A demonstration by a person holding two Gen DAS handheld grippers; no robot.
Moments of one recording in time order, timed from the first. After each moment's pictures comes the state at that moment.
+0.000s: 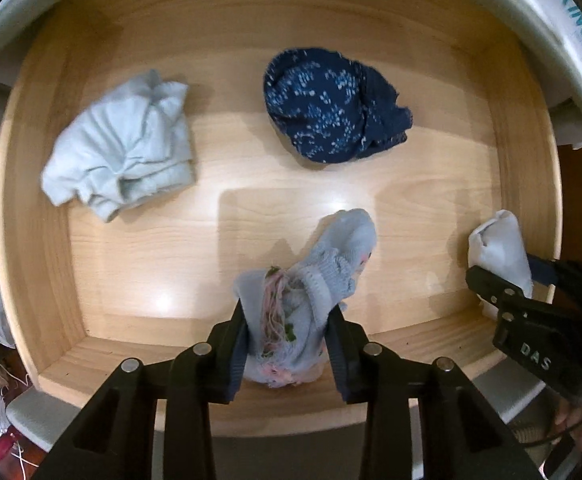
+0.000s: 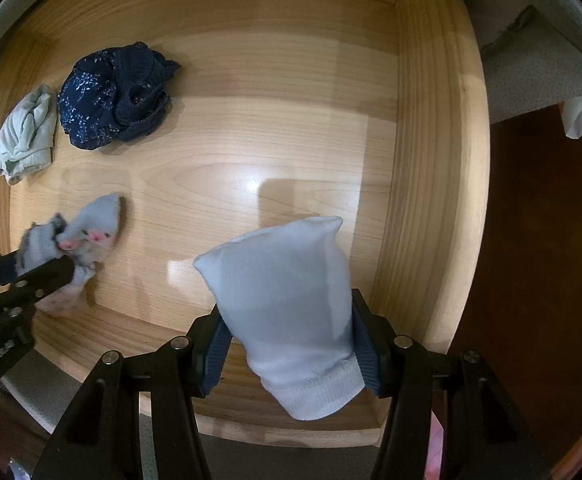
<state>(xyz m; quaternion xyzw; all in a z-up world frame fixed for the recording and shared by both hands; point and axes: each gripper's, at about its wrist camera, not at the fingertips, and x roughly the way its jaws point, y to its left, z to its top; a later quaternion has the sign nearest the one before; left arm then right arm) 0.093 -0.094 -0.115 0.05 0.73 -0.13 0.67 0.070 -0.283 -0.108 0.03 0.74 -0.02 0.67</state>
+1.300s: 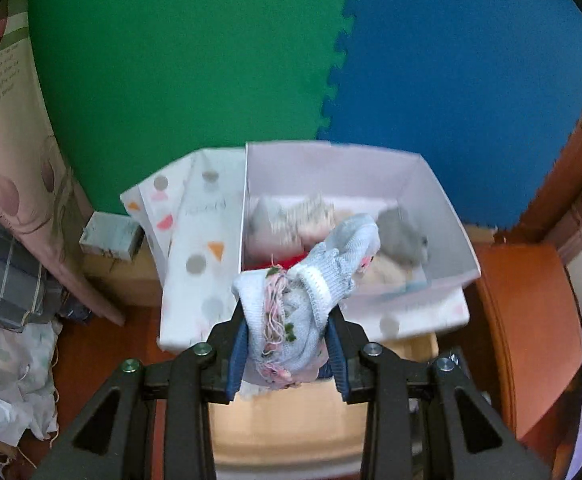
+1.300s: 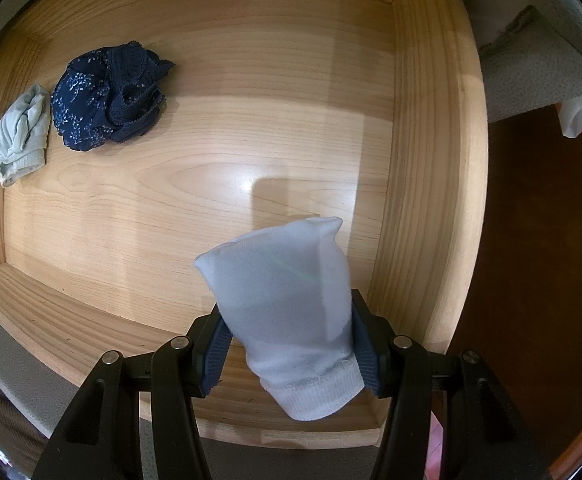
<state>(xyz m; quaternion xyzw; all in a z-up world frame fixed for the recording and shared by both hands) 0.133 -0.046 0.197 0.02 0.46 -0.15 0.88 0.078 -0.269 -0.114 0.03 0.74 -0.03 0.67</state>
